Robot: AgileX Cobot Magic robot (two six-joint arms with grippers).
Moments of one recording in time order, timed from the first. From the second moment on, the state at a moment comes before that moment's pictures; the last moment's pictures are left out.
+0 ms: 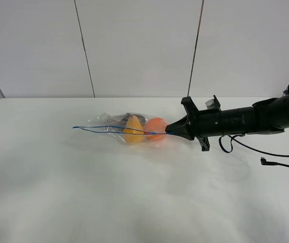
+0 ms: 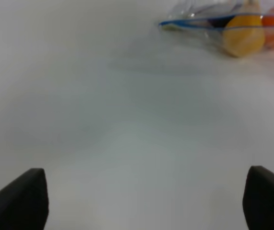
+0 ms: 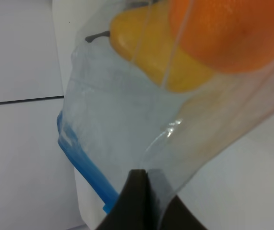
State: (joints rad) left arm 0.05 -0.01 -0.52 -0.18 1.08 0.14; right arm 0.11 1.95 -0.93 1.66 0.85 -0.98
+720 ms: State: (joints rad) left arm 0.05 0.48 -0.69 -0.25 0.79 0.30; right arm 0.11 1.95 -0.93 1.64 0.85 -0.98
